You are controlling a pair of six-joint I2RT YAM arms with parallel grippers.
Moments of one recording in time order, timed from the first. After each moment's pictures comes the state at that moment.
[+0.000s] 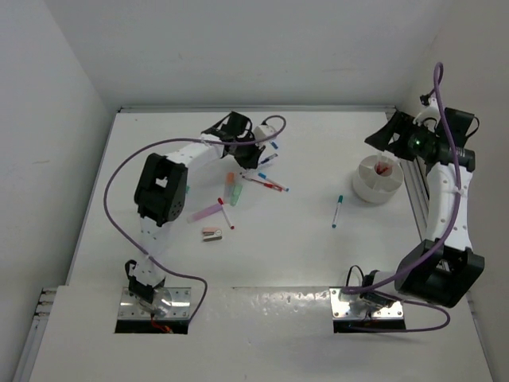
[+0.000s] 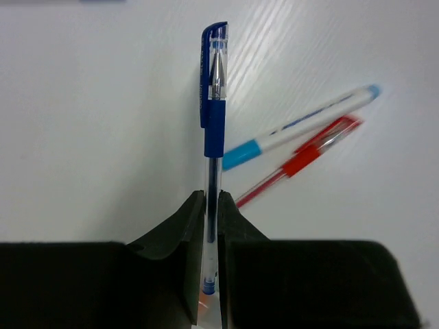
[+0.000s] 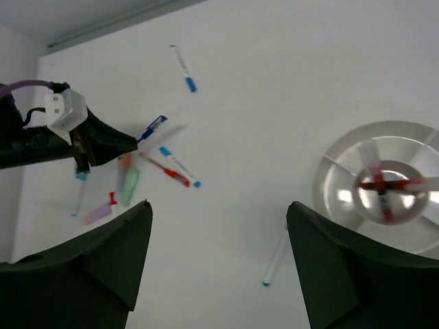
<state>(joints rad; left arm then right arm) -0.45 2.21 1.76 -0.47 0.37 0.43 -0.39 1.36 1.29 -0.59 -0.65 0.13</state>
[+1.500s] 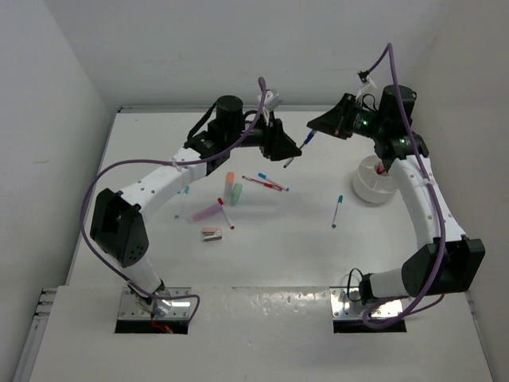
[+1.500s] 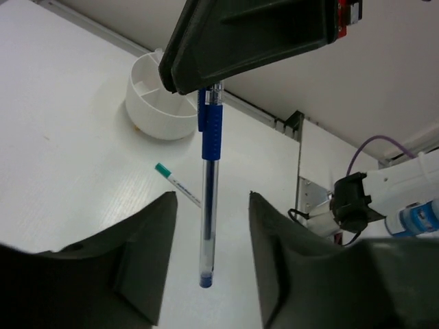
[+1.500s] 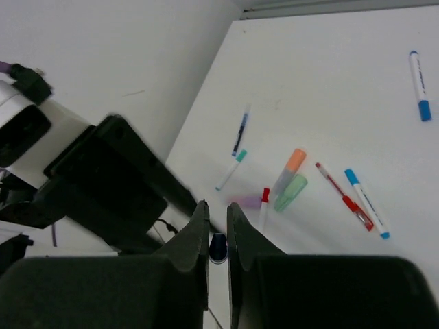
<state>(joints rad) -0.61 1.68 1.50 0.05 0.75 -0.29 0.06 1.39 1.33 -0.22 -0.81 0.58</state>
